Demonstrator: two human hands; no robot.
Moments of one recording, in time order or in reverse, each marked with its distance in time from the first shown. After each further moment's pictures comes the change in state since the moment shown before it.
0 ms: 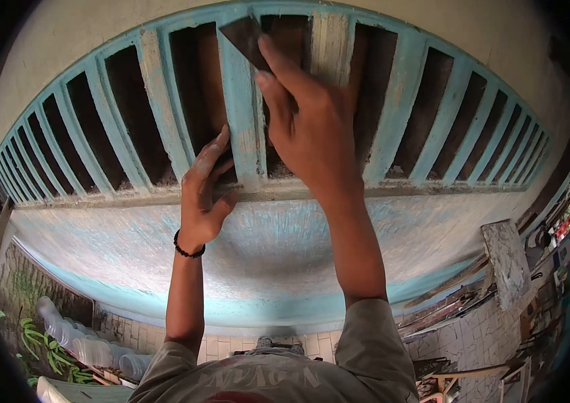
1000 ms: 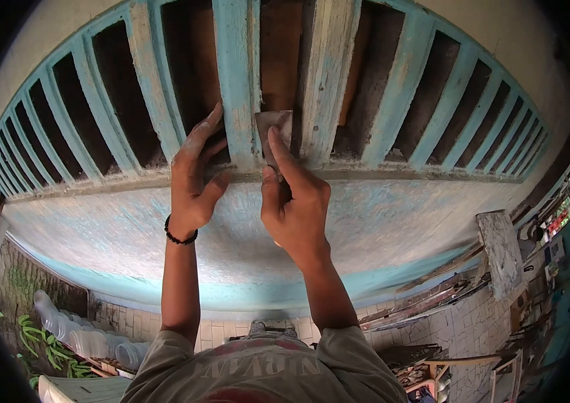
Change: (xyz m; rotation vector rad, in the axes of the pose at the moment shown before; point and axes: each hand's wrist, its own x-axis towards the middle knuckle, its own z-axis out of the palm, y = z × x) left_hand -0.001 0.002 0.000 -0.011 0.001 -0.012; right_hand -0.132 -0.020 0.017 0.070 0.003 0.361
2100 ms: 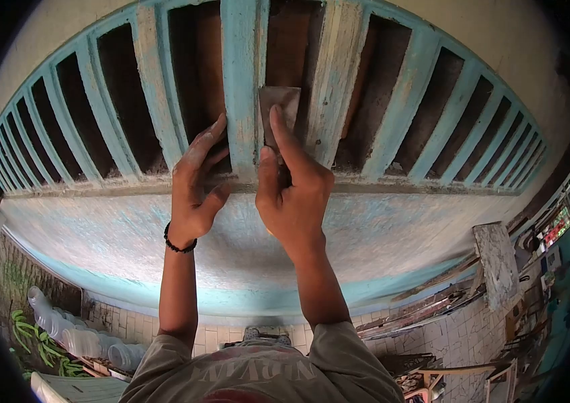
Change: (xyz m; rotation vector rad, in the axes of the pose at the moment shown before) left_hand 0.003 0.007 0.003 0.006 0.068 0.014; right_hand 0.033 -0.008 0.008 0.020 0.048 -0.046
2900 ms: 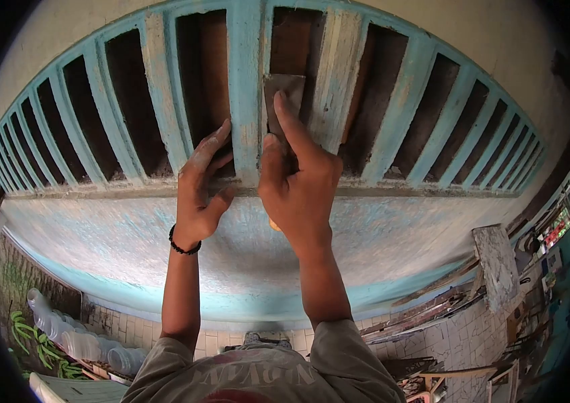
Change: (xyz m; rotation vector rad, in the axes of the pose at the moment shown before) left_hand 0.000 -0.001 0.001 -0.006 0.002 0.011; right_hand 0.024 -0.014 -0.003 0.024 0.009 -0.003
